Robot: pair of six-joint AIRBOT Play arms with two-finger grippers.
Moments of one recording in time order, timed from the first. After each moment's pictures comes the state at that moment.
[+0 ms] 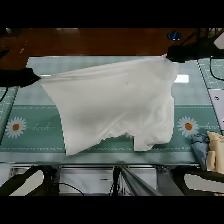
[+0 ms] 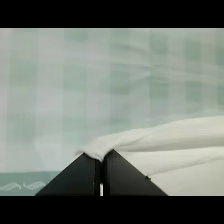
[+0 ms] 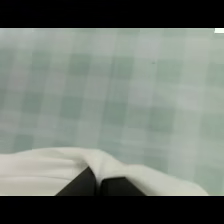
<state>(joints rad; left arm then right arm) 0.25 -1.11 1.09 1.05 -0.96 -1.28 0.01 -1.45 1.52 -1.24 0.92 1.44</state>
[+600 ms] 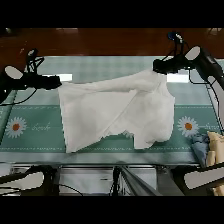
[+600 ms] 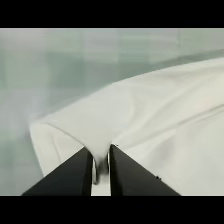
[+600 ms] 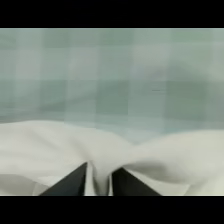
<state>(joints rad) 0.11 -1.40 1.10 1.07 -0.83 -1.24 0.01 -1.69 1.53 -1.12 0.88 1.43</state>
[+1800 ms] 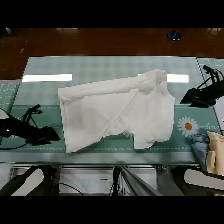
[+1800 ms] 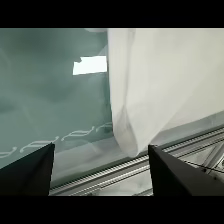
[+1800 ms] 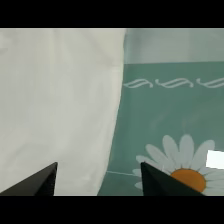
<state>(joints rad) 0.36 -1.05 0.54 1.14 -1.43 -1.16 -0.37 -1.40 1.17 -1.23 1.43 1.29</state>
